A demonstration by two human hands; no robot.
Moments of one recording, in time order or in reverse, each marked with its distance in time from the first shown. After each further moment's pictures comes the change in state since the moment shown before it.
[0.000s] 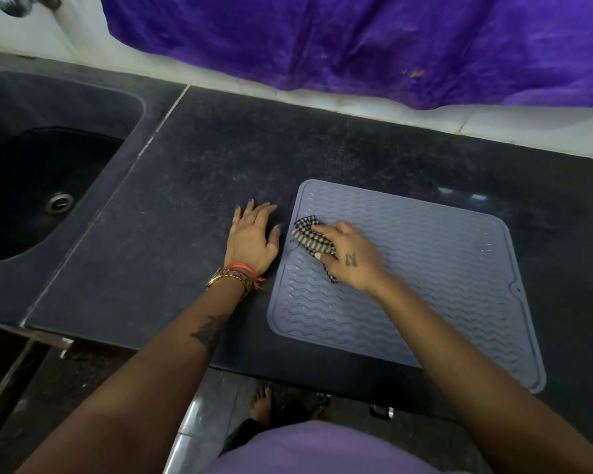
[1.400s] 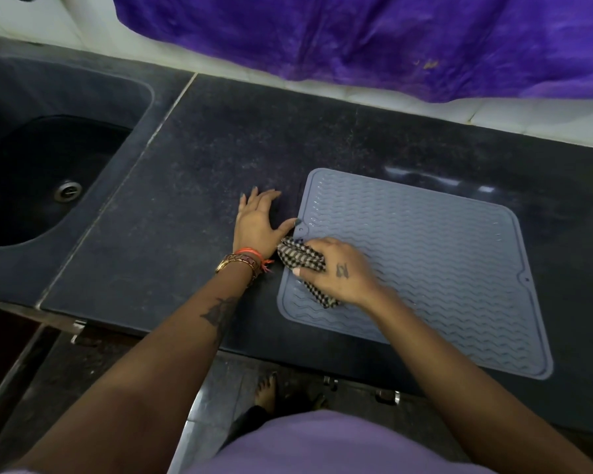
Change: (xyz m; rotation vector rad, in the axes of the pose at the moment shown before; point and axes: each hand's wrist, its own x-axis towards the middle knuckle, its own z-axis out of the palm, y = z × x) left_hand -0.002 -0.001 -0.005 -0.150 0.047 -0.069; right_hand -0.027 -0.040 0.016 0.049 -0.042 -0.027
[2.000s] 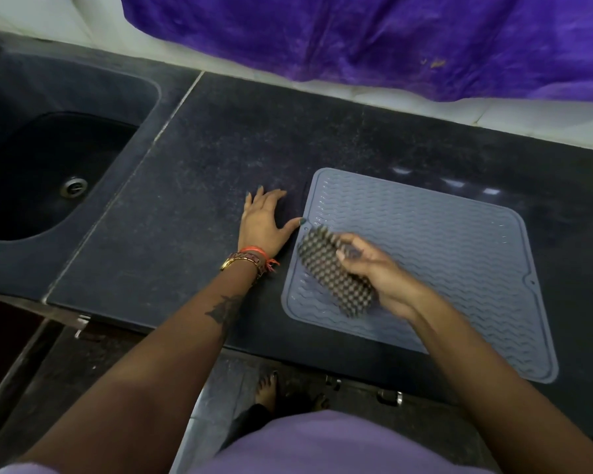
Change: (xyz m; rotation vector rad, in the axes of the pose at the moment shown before) left_hand 0.001 -0.004 0.001 0.021 -0.010 -0.005; right_hand -0.027 0.018 -0.029 1.145 -0.246 0.314
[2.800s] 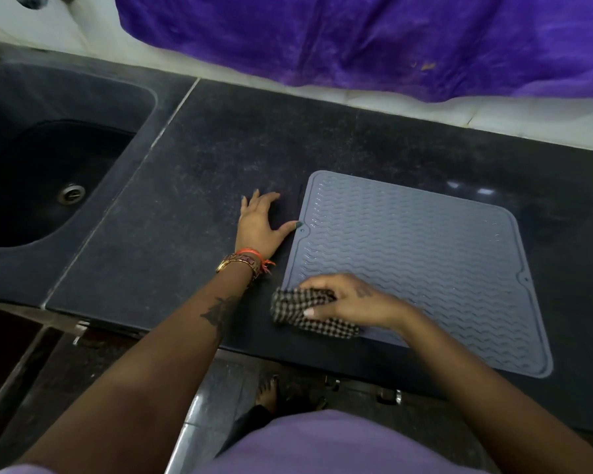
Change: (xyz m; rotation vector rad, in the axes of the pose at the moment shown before) left_hand -0.001 0.001 -0.001 -0.088 0.011 -0.025; right_hand -0.004 0.012 0.022 -0.773 -0.276 -0.107
